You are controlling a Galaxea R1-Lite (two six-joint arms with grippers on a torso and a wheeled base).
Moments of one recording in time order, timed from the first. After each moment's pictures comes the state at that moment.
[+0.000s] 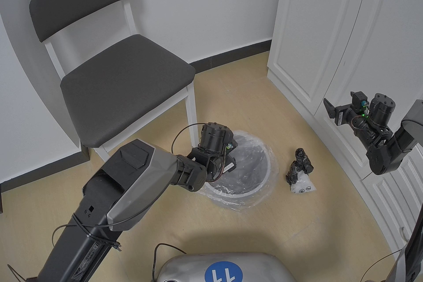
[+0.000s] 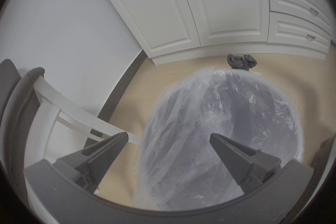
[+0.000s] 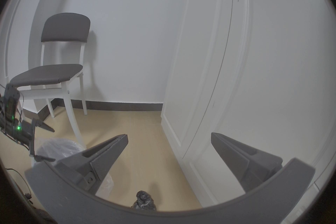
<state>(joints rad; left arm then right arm) -0.61 2.72 -1.89 -0.41 0.26 0.61 0.01 2.11 -0.89 -1.33 0.01 -0.25</state>
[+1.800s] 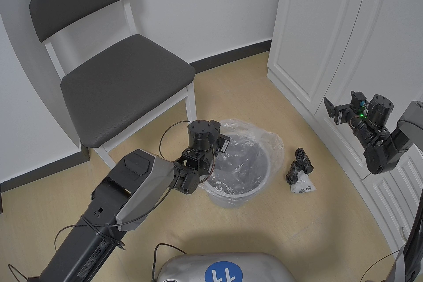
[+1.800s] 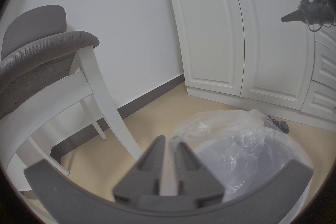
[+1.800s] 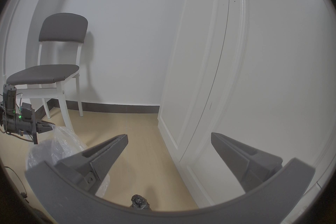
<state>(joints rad) -0.55 2.86 -2.00 -0.80 0.27 0.27 0.00 2.16 -0.93 -1.36 0.01 -0.25</state>
